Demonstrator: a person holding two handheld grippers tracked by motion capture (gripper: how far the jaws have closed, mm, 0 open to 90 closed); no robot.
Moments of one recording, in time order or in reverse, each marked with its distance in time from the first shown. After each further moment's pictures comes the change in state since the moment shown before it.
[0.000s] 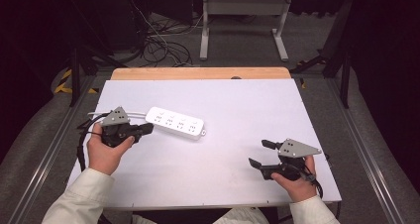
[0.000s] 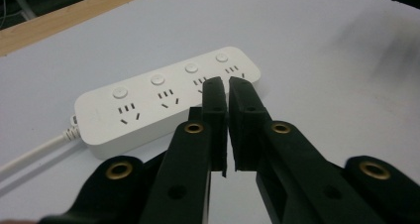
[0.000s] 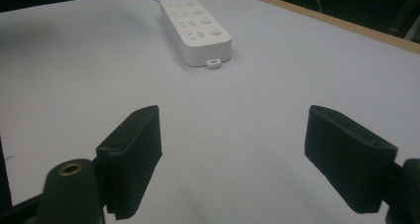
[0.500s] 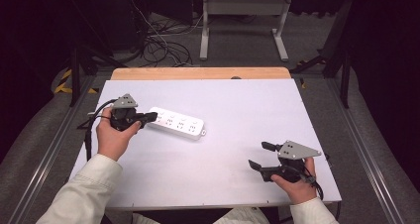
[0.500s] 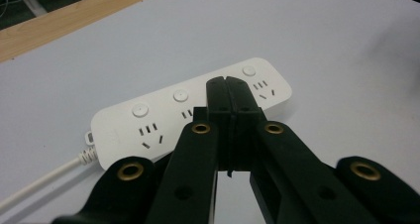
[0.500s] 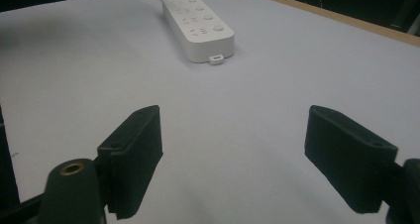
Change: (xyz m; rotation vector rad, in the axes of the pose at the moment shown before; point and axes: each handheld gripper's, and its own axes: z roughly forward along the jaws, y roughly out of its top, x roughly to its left) left arm 0.027 0.021 0.029 0.041 0.013 -0.031; right arm 0.003 -0.003 0.000 0.004 0.008 0.012
